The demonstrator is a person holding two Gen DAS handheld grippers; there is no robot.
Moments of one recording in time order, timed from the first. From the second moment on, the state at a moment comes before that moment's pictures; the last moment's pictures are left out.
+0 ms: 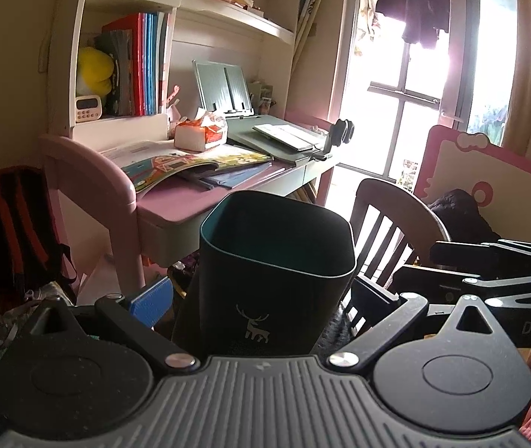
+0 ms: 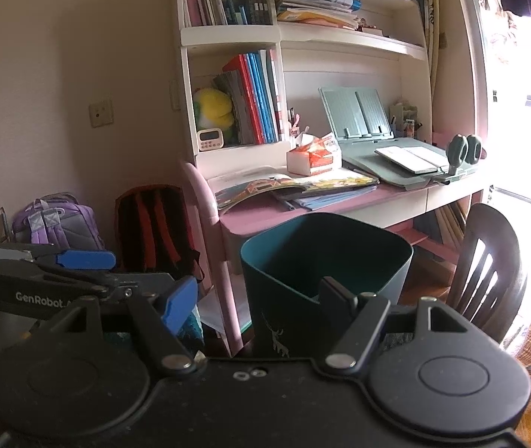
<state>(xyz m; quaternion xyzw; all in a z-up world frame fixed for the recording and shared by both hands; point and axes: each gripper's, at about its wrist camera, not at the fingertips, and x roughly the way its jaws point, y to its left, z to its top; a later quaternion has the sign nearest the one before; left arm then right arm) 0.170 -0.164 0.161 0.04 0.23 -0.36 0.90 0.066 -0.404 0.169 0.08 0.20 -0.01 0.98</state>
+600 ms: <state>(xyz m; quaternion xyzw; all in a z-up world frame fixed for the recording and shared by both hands) 0.151 -0.166 0.176 0.05 0.19 -0.35 0.92 0.054 -0.410 0.178 0.08 0.18 -0.02 0.98</state>
